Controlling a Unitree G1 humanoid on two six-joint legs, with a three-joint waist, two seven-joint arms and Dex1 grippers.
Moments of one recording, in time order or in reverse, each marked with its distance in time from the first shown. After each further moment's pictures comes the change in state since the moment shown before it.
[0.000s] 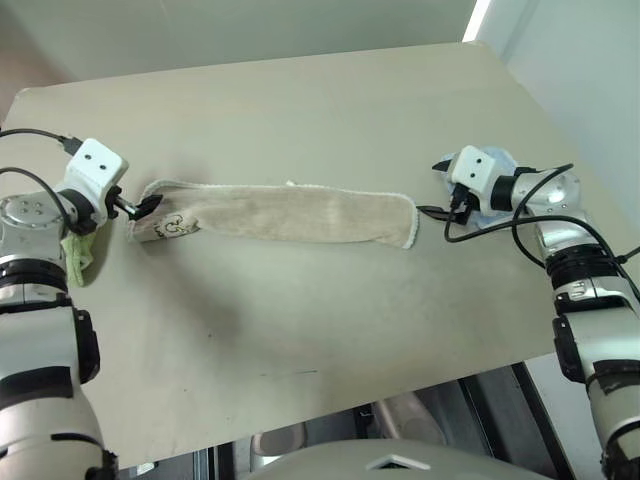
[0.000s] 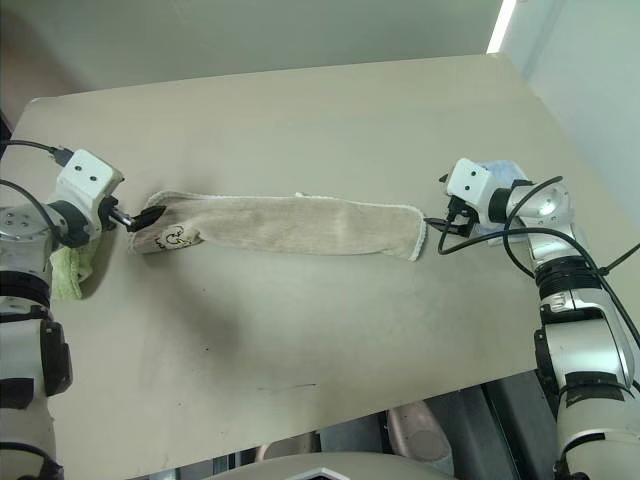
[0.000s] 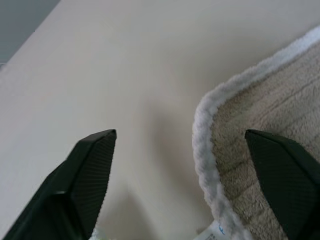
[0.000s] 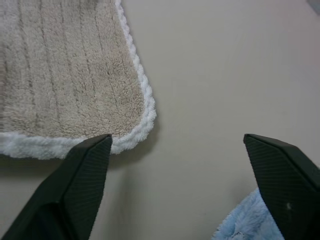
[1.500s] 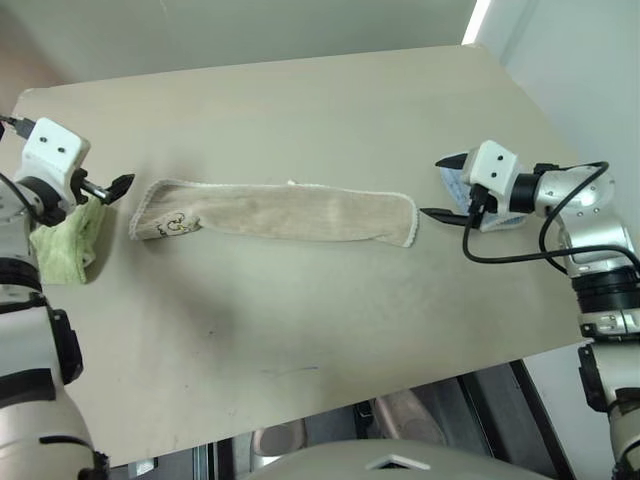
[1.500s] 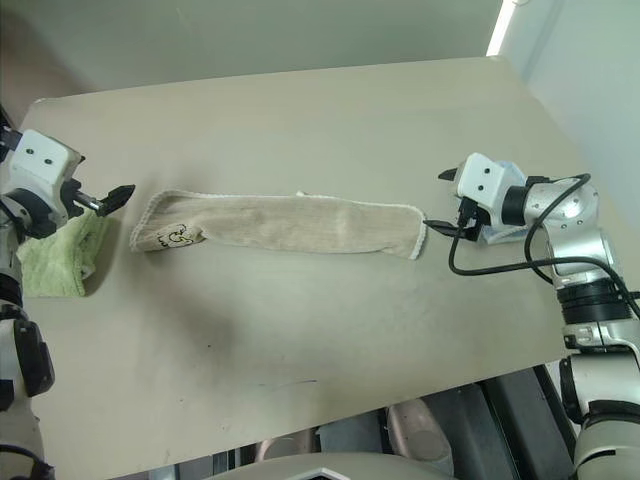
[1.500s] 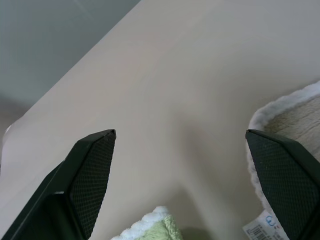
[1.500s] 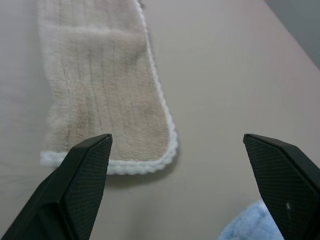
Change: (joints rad) left arm -0.003 0.075 0.066 -0.029 -0.056 -0.025 -0.024; right arm 0.231 -0.108 -0.045 -0.575 0.155 0.282 0.095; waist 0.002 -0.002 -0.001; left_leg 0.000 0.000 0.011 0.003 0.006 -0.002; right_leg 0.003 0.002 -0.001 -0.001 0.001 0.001
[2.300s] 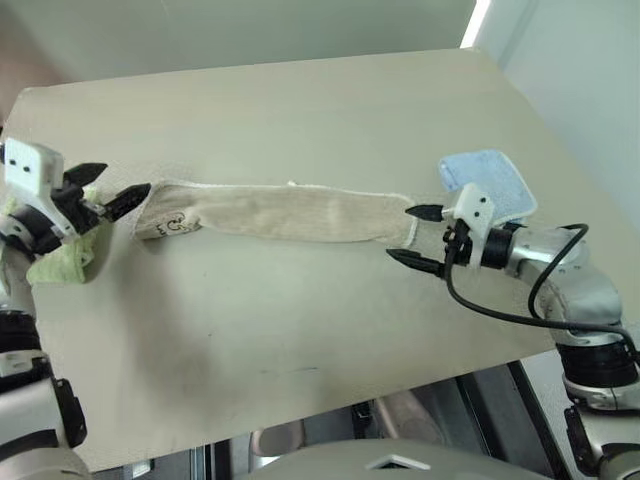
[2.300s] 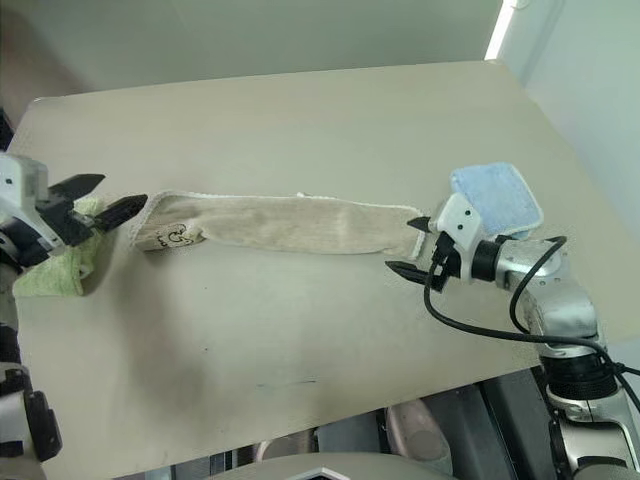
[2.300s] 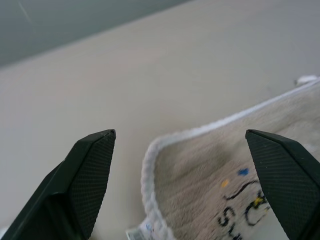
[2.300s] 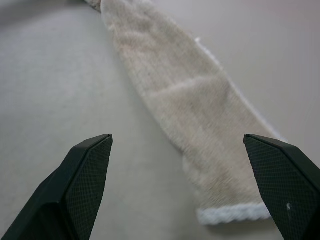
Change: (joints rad) left arm 0.444 -0.066 0.248 -0.736 -0.421 0.477 -0.151; right arm 0.244 0.105 -0.071 -0.473 0.223 0.505 -0.172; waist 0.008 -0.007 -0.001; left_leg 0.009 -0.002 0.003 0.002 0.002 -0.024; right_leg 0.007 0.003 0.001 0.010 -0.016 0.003
